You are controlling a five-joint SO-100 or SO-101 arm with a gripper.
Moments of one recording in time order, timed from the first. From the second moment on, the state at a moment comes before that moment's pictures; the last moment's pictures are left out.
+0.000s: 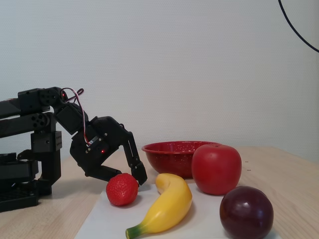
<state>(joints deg) 9.1 187.9 177.5 50.4 -7.5</state>
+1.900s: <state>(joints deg) -2.7 150.8 117.2 90.4 1.7</state>
